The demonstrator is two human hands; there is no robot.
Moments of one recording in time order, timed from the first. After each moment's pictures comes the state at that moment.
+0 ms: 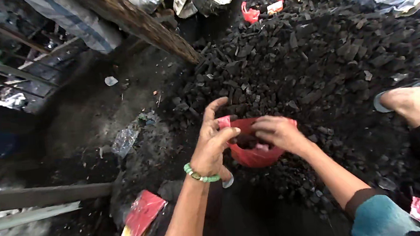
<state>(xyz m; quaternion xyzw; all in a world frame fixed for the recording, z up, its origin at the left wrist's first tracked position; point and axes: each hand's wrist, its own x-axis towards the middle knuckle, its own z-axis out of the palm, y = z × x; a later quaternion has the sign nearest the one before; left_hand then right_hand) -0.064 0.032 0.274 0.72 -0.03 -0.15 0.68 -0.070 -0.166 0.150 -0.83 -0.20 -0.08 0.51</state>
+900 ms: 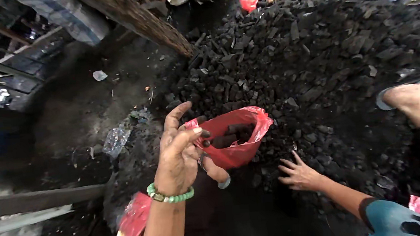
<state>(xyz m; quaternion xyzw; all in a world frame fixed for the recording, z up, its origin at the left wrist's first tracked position) -0.059 0.064 0.281 0.69 0.03 -0.08 0.72 -0.175 -0.214 -0.024 -0.89 -0.35 0.22 0.18</state>
